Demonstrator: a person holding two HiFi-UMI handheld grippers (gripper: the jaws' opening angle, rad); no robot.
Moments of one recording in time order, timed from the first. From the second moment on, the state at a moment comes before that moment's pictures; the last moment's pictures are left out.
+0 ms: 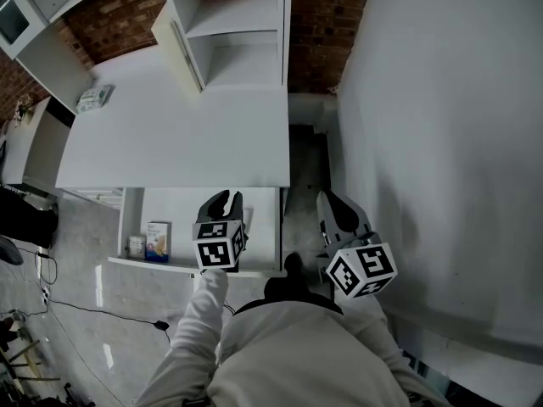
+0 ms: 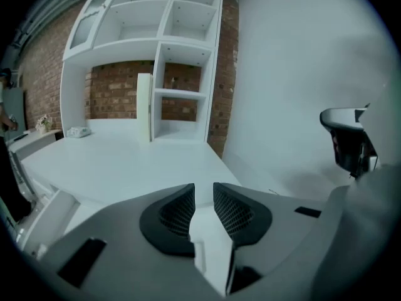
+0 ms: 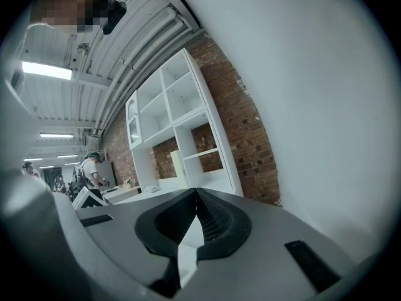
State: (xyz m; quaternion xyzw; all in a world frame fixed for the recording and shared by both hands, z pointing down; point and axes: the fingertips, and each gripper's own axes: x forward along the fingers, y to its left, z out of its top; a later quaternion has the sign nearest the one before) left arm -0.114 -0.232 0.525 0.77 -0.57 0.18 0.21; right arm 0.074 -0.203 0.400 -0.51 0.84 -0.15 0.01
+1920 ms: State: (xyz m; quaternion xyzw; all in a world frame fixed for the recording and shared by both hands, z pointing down) left arm -0.120 -0.178 0.385 0.82 -0.57 0.04 0.07; right arm 0.056 -0.171 0.390 -0.51 0.85 -0.10 -0.03
